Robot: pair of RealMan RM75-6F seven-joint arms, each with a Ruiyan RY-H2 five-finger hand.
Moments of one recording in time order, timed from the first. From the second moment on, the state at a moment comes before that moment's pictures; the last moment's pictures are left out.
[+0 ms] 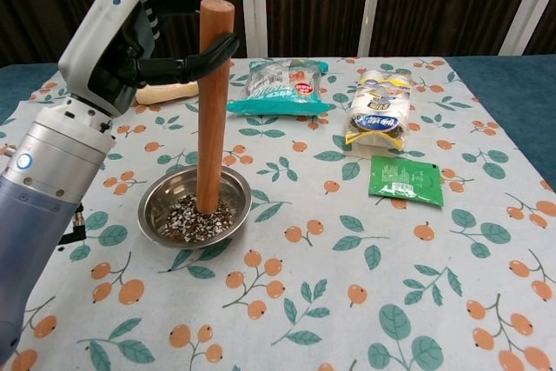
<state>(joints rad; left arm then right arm) -0.73 -2.11 -0.18 -0.71 1.63 1.70 -0.89 0.09 -1.10 0.09 -1.67 -1.33 1.36 -0.10</state>
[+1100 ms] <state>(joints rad) -0.67 -2.13 -0.14 -0.64 1.62 1.71 -0.94 0.09 -1.11 0.09 -1.67 -1.32 1.37 -0.10</state>
